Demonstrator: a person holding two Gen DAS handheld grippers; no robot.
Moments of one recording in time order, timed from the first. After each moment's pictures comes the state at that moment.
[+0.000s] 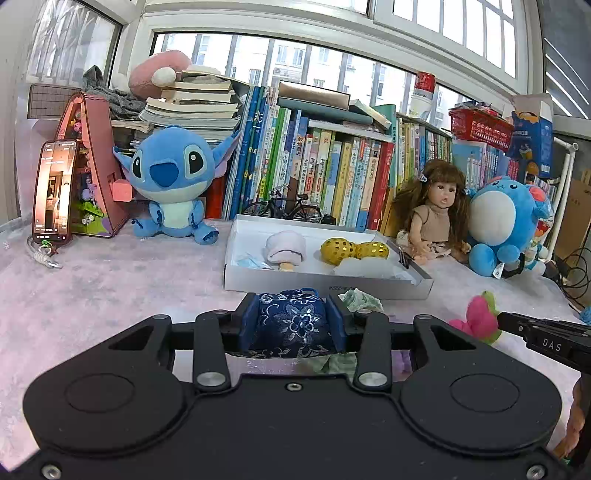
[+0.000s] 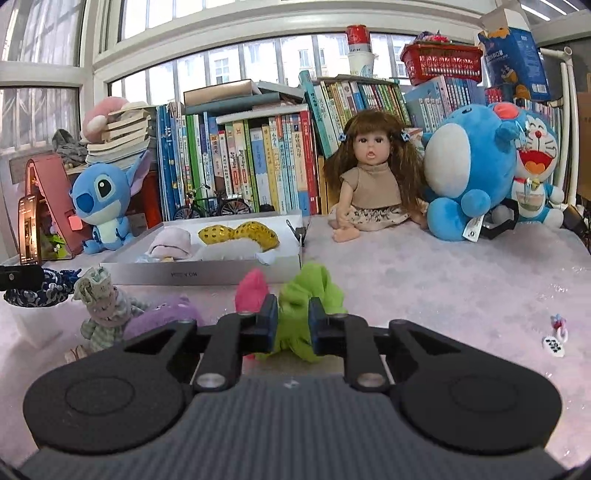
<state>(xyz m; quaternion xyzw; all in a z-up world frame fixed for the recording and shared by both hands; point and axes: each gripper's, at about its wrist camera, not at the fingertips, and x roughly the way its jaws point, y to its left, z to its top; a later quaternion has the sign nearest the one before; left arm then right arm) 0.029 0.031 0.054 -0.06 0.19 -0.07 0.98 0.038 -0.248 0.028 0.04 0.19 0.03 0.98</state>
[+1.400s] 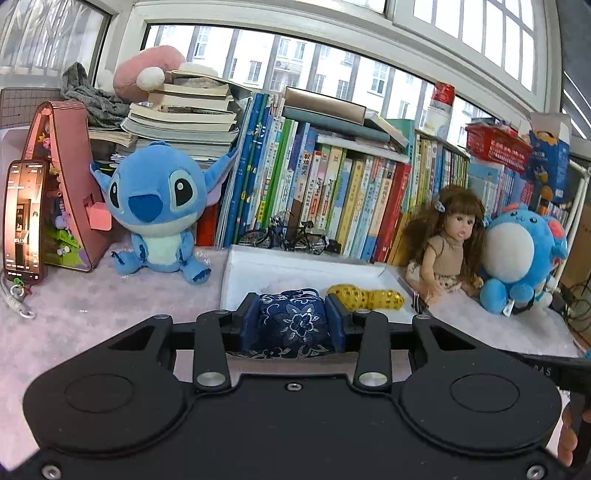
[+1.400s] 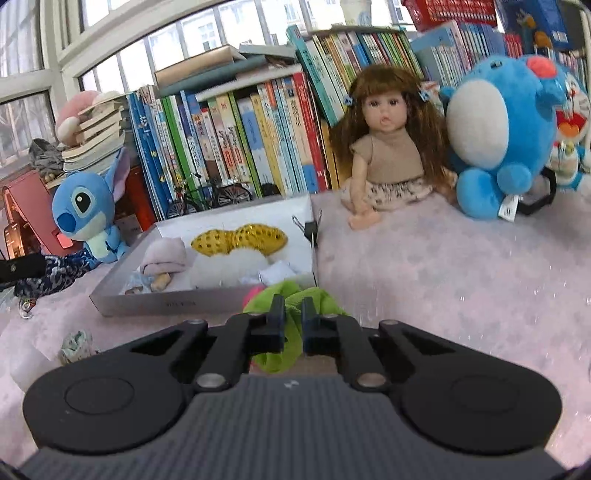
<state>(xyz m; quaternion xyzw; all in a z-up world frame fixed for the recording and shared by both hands) 0.127 0.044 0.094 -0.08 0.20 -0.08 0.97 0.125 -0.255 0.055 0.09 0.27 0.04 0.96</state>
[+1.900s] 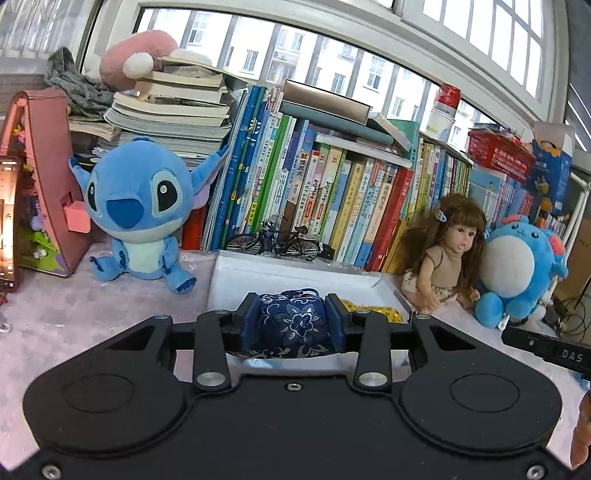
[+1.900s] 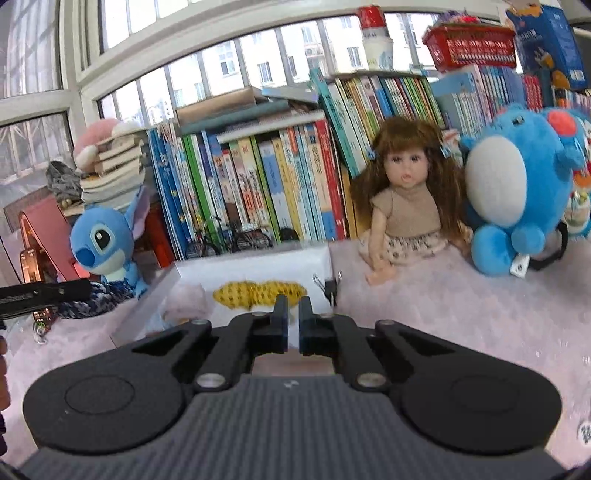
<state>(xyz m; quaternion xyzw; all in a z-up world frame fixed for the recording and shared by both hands) 0.171 0.046 0.103 -0.10 0.22 -0.09 0.97 0.138 -0.251 0.099 0.08 0.23 0.07 0.97</state>
